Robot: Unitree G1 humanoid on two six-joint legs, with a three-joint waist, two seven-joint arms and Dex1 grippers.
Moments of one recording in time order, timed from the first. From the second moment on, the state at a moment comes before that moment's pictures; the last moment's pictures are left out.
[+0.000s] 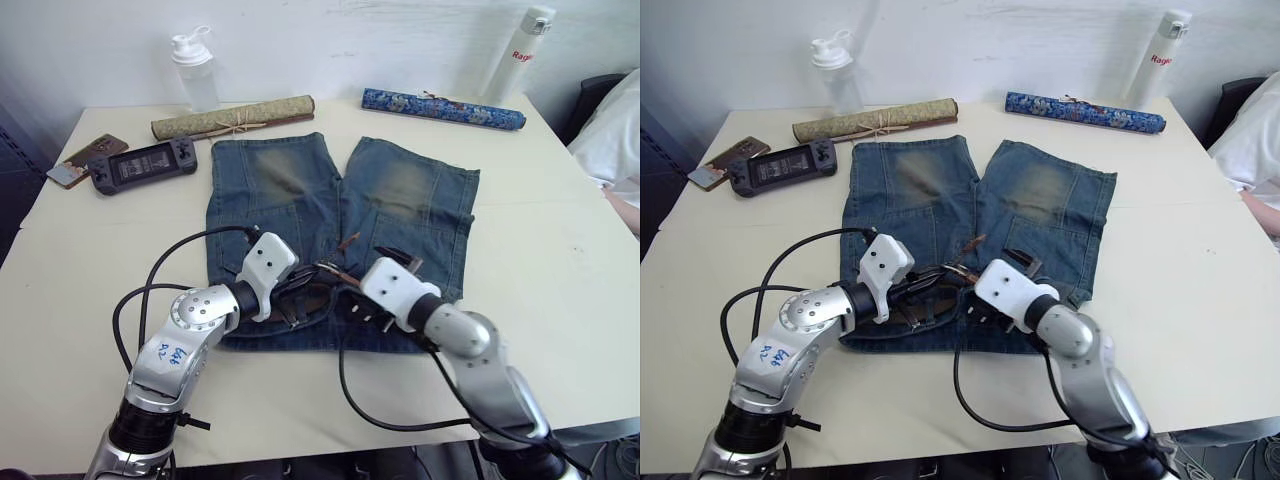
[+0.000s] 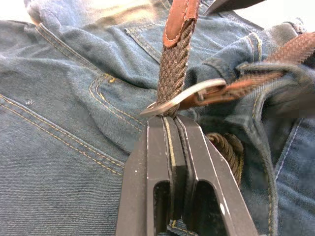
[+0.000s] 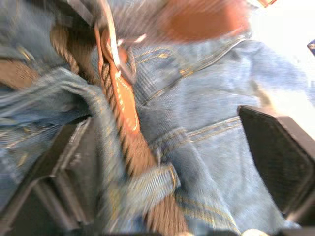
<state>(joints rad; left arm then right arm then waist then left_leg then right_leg) -0.30 0.41 -0.14 -0.43 -0.21 0.70 -0.52 -0.22 -0.42 0.16 -0.81 -0.26 0.83 0.72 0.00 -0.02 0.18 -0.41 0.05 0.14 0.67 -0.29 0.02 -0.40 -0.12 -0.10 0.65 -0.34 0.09</state>
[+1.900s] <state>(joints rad) -0.29 0.52 0.03 -0.43 -0.42 0.60 -0.72 -0.39 -0.63 0.30 -0.39 -0.45 0.13 0.70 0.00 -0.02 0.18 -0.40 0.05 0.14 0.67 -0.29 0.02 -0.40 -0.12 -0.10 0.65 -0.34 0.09</state>
